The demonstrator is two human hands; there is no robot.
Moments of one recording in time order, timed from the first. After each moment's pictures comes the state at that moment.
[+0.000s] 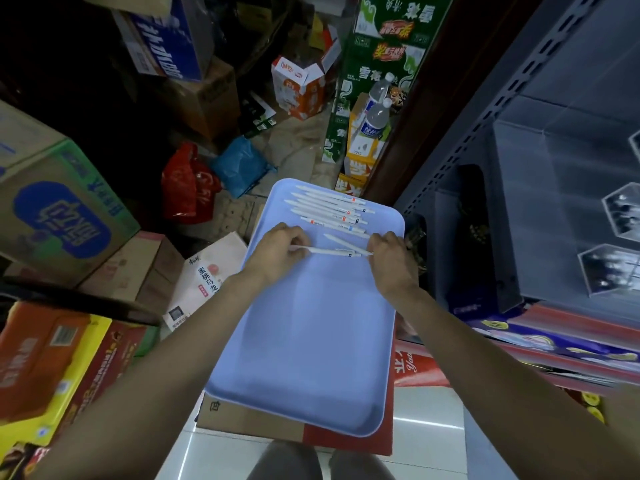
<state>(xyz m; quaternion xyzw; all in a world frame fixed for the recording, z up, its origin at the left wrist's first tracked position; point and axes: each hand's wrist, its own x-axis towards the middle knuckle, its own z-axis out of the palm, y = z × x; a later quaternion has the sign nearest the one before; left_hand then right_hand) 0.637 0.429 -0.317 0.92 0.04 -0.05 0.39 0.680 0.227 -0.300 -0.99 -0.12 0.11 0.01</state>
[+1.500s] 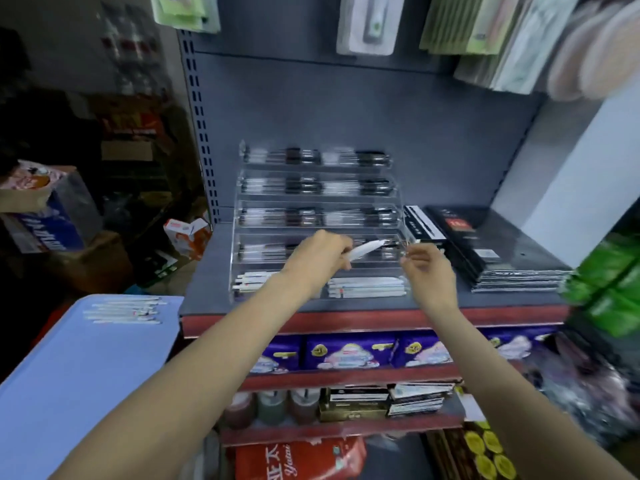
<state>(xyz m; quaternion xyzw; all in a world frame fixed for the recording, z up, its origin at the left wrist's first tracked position) 0.652 -0.045 -0.072 0.95 -0.20 0.06 0.22 0.640 -0.232 -0.110 -0.85 0.06 -0.20 0.49</state>
